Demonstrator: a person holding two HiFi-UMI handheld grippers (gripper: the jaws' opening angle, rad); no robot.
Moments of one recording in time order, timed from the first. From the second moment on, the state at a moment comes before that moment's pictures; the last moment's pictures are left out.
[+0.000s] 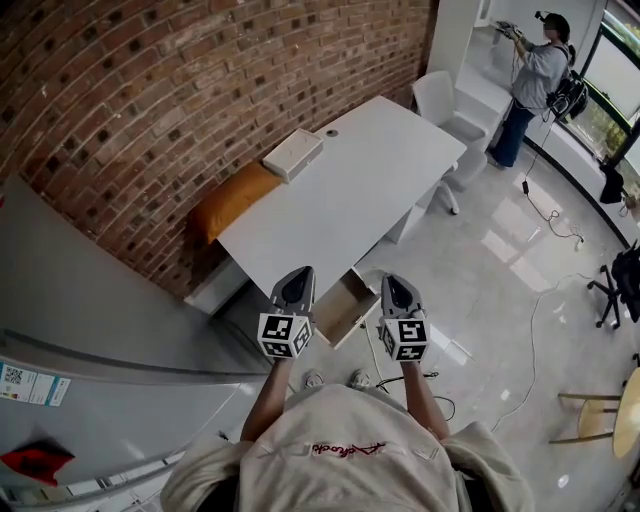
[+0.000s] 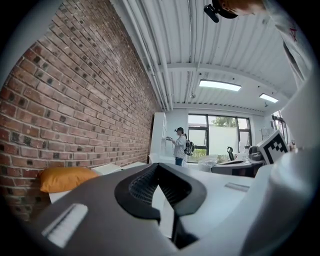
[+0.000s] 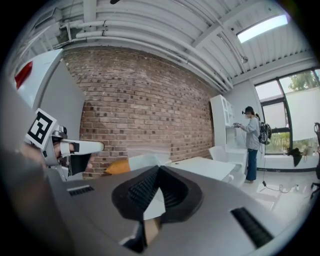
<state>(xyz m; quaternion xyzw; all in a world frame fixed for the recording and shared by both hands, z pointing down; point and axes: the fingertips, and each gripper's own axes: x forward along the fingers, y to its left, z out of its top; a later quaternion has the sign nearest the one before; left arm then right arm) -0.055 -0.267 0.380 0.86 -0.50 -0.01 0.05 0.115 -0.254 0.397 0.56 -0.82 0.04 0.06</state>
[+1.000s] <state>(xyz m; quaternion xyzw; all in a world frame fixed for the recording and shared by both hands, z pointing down) -0.078 -0.304 0.339 0.86 -0.51 -0.03 0.01 0.106 -0.296 0.355 0.57 -0.82 0.01 0.03</state>
